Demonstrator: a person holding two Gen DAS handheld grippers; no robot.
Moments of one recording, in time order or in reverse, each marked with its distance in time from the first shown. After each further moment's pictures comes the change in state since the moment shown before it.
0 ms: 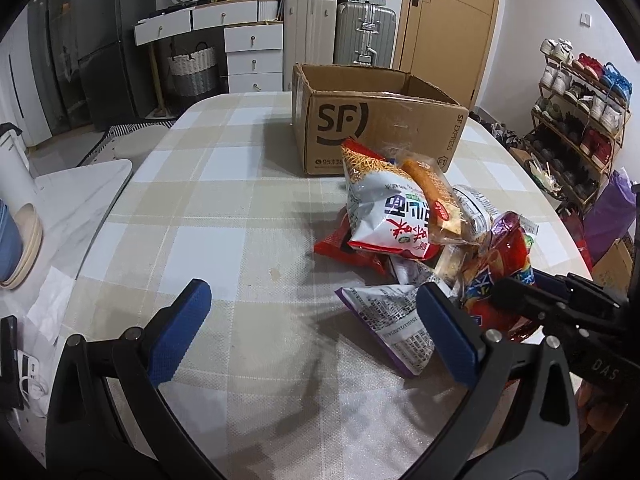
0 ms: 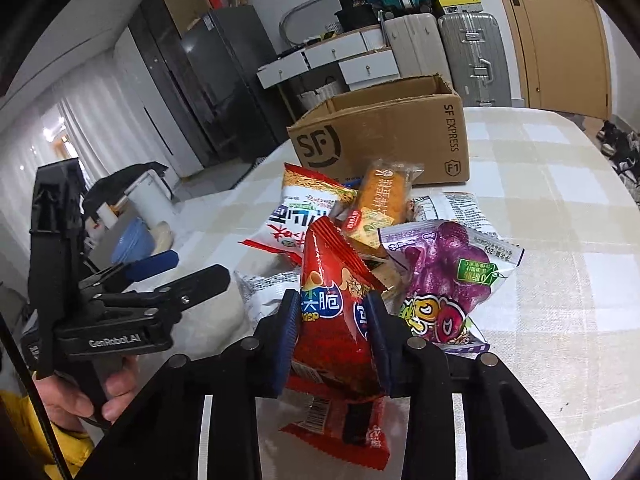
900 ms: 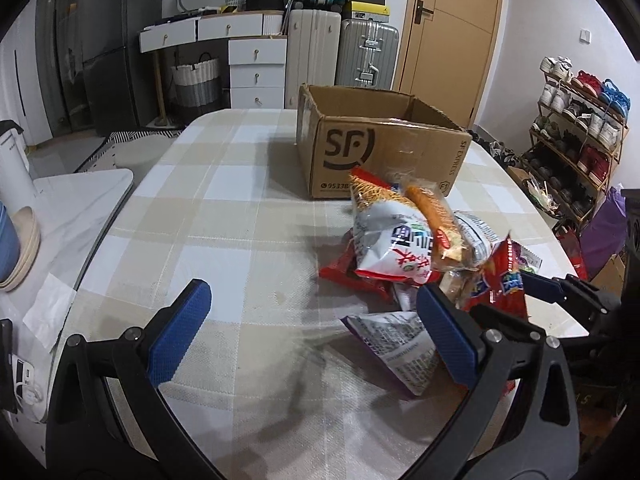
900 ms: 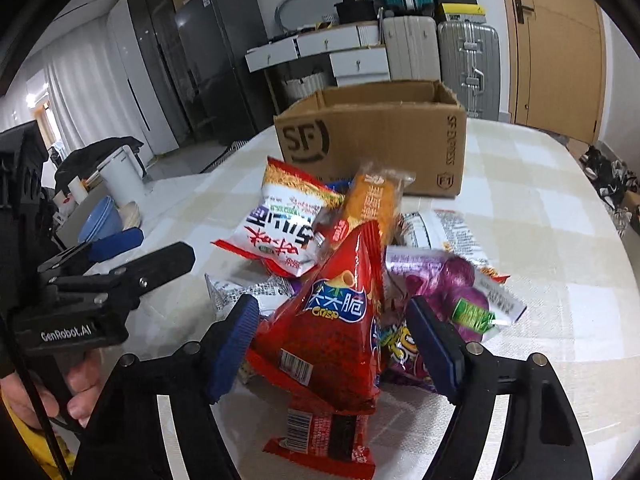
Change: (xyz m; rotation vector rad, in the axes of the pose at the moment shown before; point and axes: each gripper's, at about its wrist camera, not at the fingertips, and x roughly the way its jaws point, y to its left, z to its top) left arm 0.001 0.009 0.014 -0.029 -0.062 -0.013; right arm 0.022 0.010 0.014 -0.093 0.049 -0.145
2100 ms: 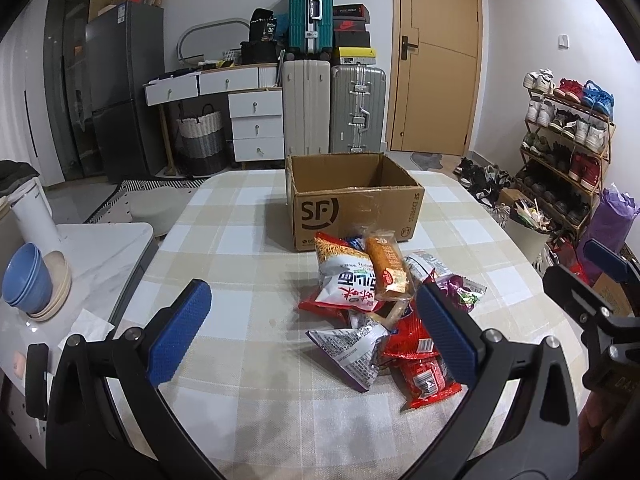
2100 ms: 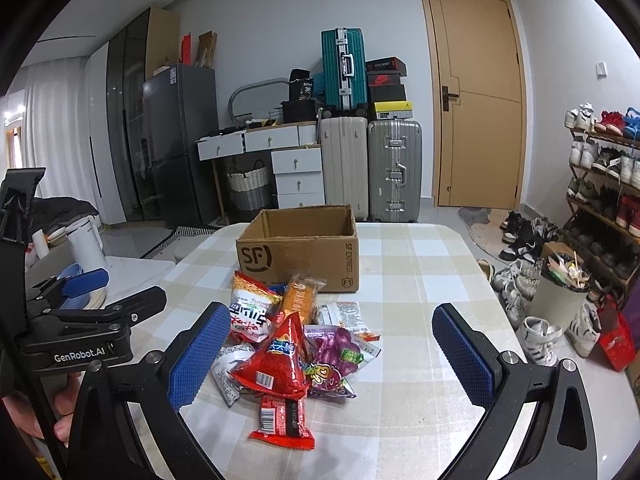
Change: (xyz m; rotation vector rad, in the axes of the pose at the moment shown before) left arm -0.128 -0.045 0.012 0.075 -0.168 0.037; right arm -0.154 0.014 -0.009 0.022 -0.363 -0.263
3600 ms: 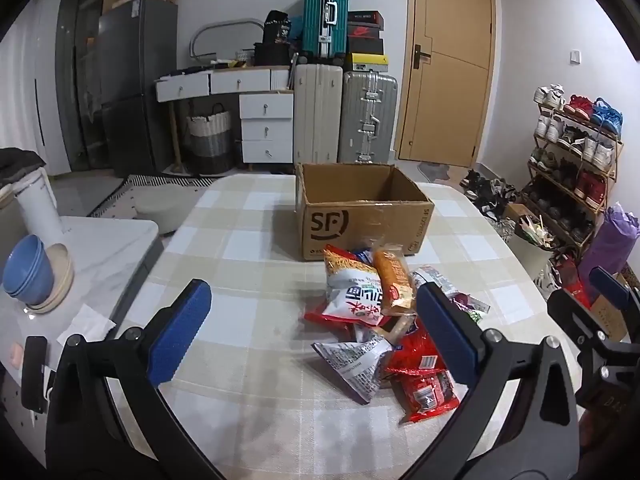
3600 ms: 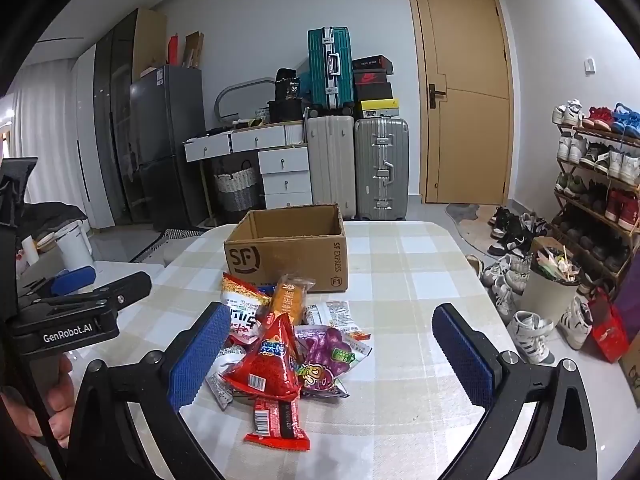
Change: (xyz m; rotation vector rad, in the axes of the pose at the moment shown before) left arm 0.001 0.006 0.008 -0.058 -0.025 0.029; right arm 0.001 0.000 0.002 0.018 0.001 -0.049
